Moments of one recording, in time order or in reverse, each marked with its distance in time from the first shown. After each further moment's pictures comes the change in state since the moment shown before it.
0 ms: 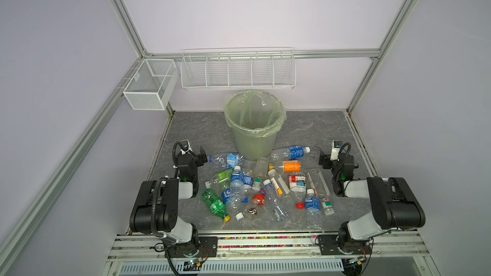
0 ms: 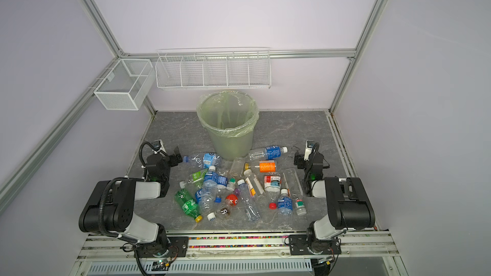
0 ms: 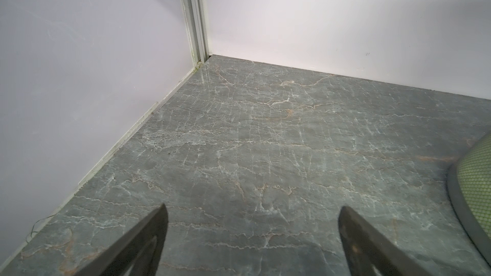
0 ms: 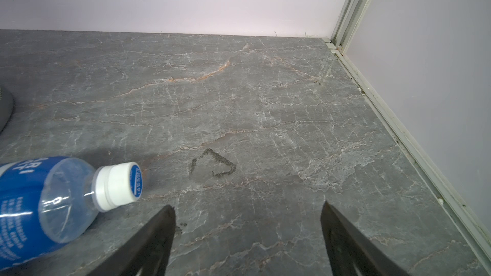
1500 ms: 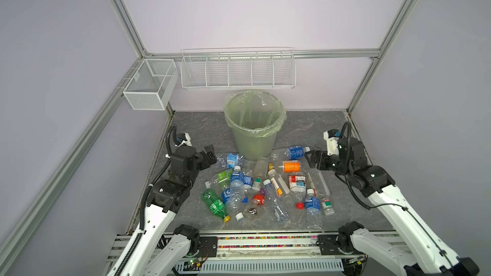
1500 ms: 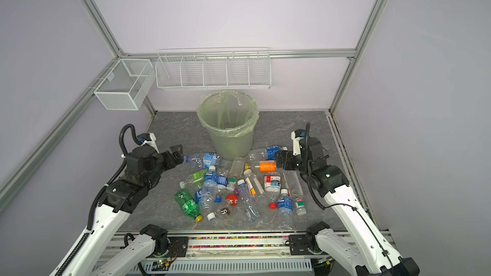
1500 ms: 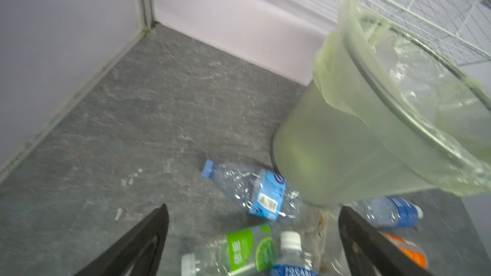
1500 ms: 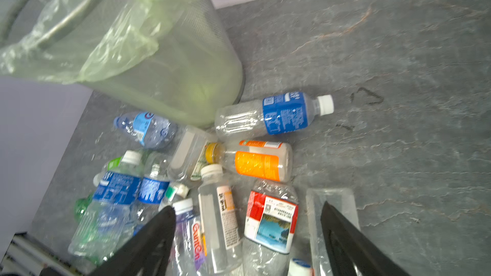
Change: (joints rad) left arm -0.435 -0.767 0.509 -1.531 -0.082 -0.488; right arm 0.425 -0.625 0.582 -1.515 -0.143 0.408
